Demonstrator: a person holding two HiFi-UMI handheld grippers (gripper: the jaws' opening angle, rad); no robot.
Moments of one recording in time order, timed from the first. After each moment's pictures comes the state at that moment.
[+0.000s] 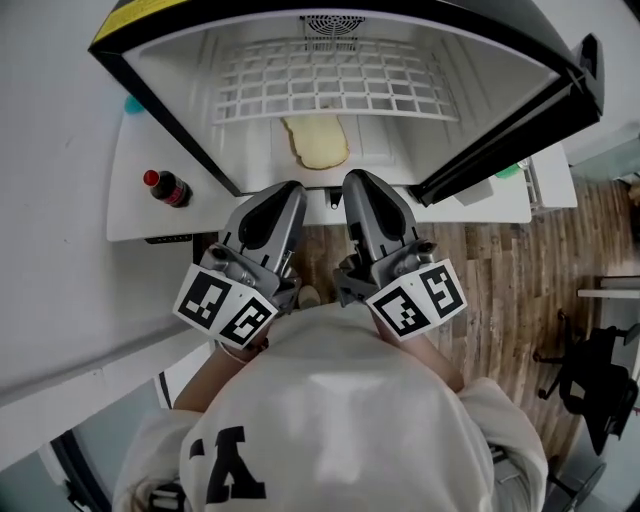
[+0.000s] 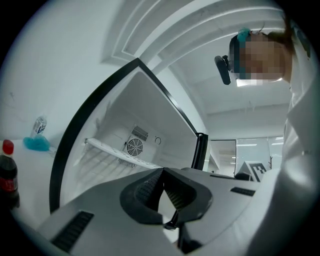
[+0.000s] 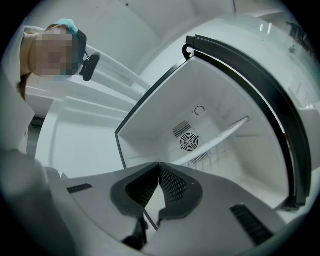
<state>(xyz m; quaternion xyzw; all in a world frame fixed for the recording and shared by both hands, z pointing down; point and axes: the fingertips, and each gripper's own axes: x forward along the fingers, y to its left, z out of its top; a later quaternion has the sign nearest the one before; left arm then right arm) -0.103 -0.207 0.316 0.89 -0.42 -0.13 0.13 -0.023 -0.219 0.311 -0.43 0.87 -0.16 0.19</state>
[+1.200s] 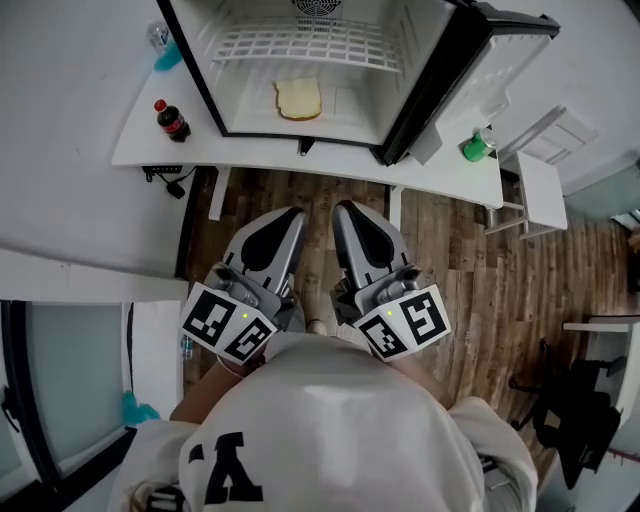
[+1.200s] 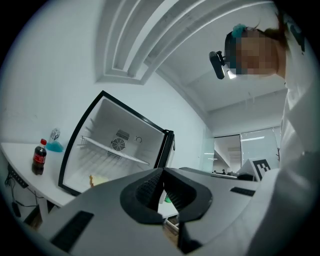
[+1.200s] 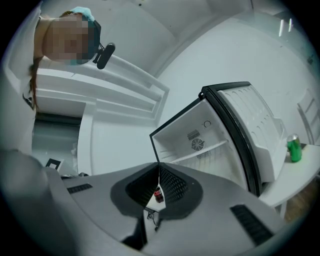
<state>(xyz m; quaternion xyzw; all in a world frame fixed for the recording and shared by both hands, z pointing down) 0.001 -0.022 0.306 0.86 -0.48 -0.13 0.10 0.064 -0.039 0.301 -0.36 0.91 -0.11 0.15</state>
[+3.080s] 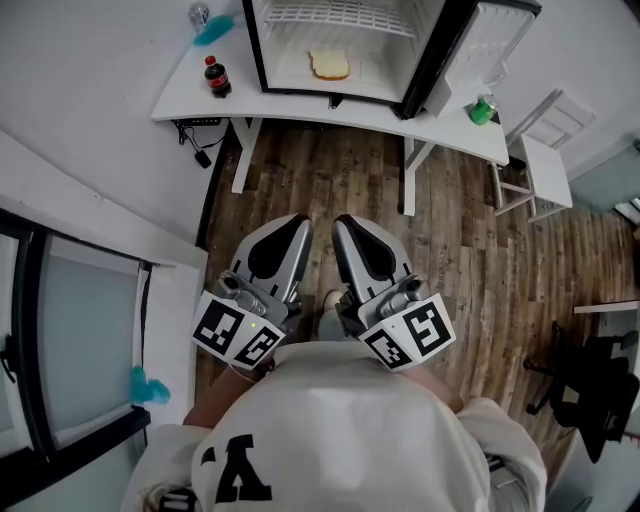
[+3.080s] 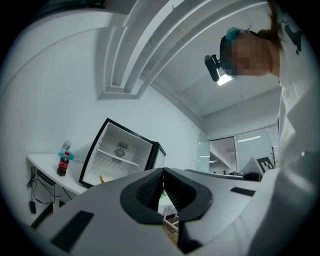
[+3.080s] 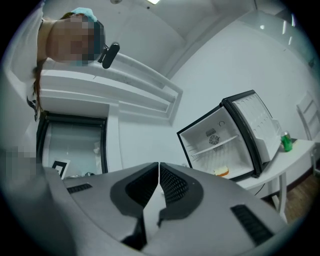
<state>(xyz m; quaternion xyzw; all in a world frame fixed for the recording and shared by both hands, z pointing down) -0.020 0.183 0.293 0.86 -0.49 -0.15 0.06 0.036 0.175 0.292 -0.32 0.93 -0.10 0.15</state>
